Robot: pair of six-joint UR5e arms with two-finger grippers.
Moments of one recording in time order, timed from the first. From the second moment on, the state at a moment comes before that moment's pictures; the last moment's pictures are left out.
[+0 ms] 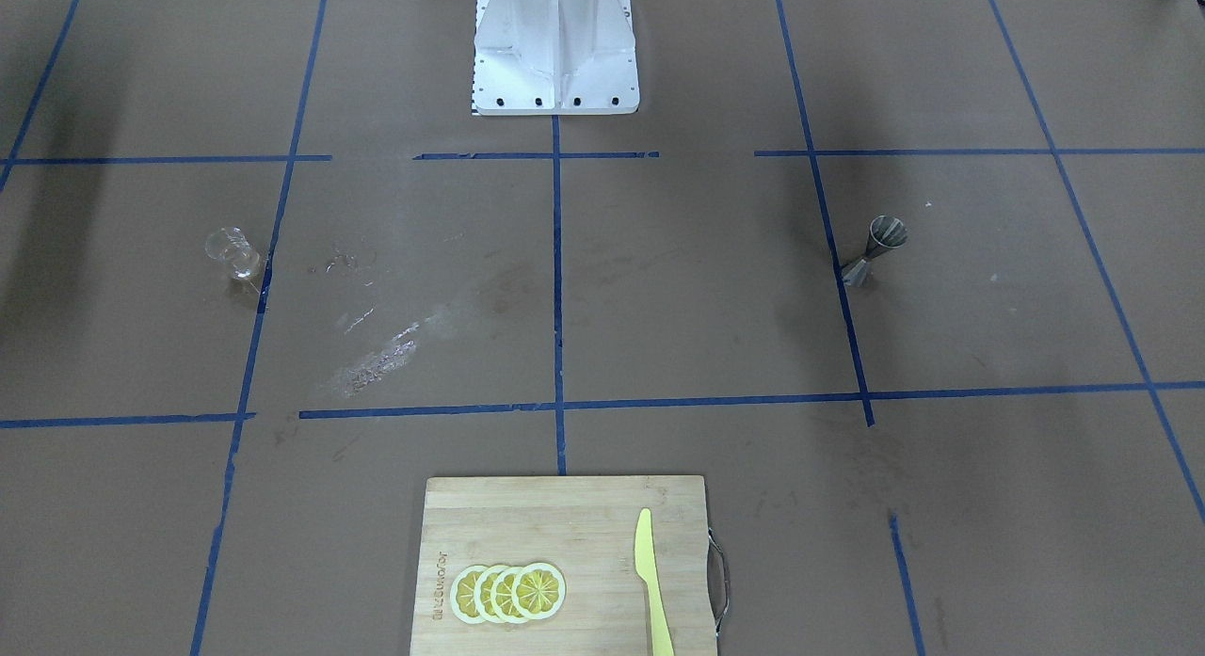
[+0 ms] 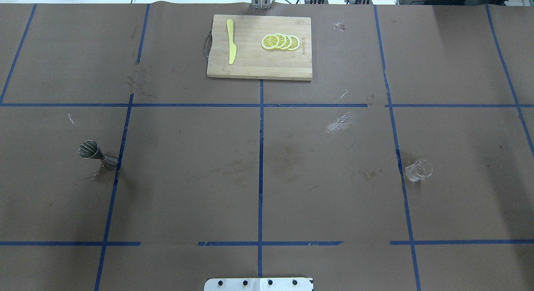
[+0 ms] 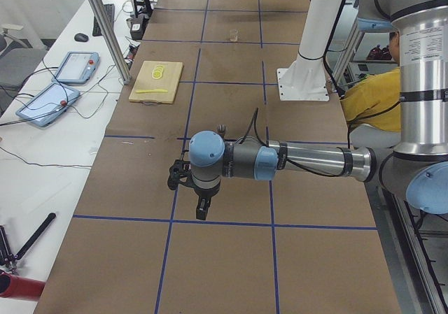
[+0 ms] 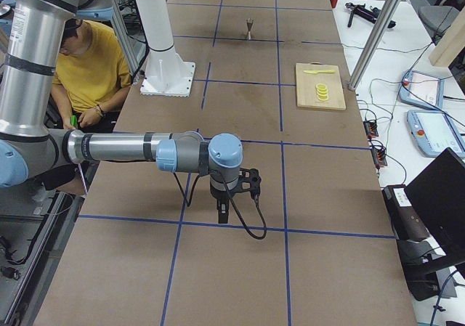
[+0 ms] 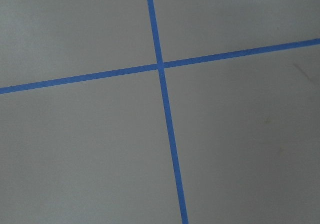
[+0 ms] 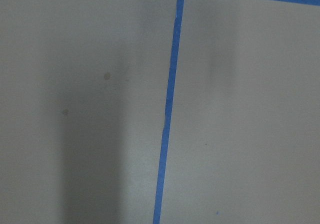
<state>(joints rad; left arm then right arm) -1.59 -1.44 -1.79 -1.58 -2.38 0.10 1.52 -1.86 1.91 -1.63 2.31 -0.07</state>
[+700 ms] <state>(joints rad) -1.58 -1.45 -1.80 -1.69 -2.37 0.10 1.52 -1.85 1.90 -1.63 2.32 -0.07</state>
